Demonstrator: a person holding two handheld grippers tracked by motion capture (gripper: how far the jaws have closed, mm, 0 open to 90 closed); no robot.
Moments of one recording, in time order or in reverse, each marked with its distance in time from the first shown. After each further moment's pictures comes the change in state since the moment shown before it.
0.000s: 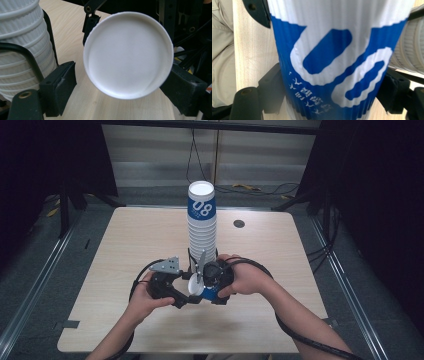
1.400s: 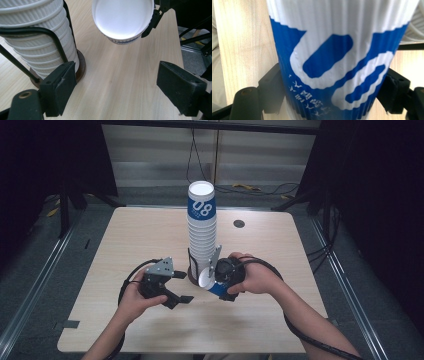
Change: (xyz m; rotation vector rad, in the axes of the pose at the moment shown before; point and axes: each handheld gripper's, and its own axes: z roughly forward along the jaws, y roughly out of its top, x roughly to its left) left arm -0.004 0.001 -0.021 0.120 0.110 0.067; right arm -0.009 -0.030 -0.001 -0.035 -0.045 0.091
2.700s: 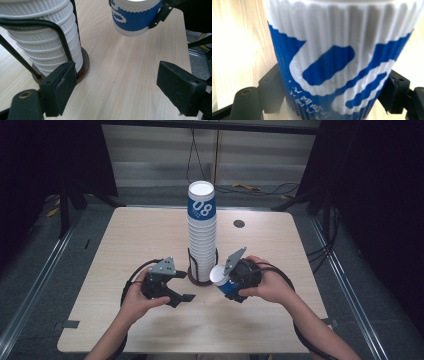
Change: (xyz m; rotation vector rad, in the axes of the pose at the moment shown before) left arm 0.003 -0.003 0.007 0.010 0.040 -0.034; right arm 0.005 -0.042 -0.002 -0.179 -0.078 0.140
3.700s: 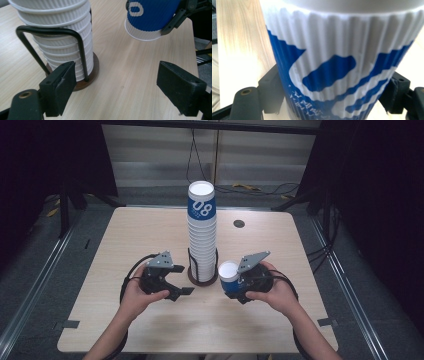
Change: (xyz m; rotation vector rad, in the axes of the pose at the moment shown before) left arm 0.007 0.007 -0.004 -0.021 0.048 -0.038; right arm 0.005 -0.035 -0.001 -0.276 -0.018 0.177
